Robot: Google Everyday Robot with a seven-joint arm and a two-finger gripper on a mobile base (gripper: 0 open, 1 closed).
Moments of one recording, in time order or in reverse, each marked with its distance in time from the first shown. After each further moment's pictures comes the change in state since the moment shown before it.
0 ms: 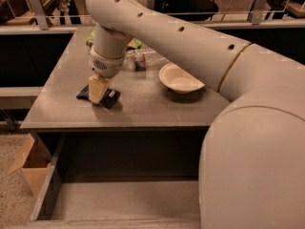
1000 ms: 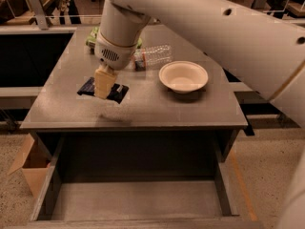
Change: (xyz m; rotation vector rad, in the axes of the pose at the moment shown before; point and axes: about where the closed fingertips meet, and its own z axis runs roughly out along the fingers) arm 0.024 0.049 -0.078 0.038 -0.043 -0.139
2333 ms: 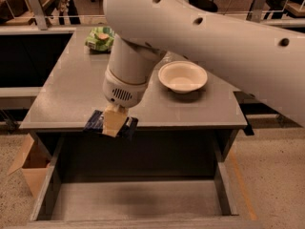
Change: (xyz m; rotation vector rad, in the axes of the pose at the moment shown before) arm 0.051 0.086 0.008 -0.050 0.032 -0.059
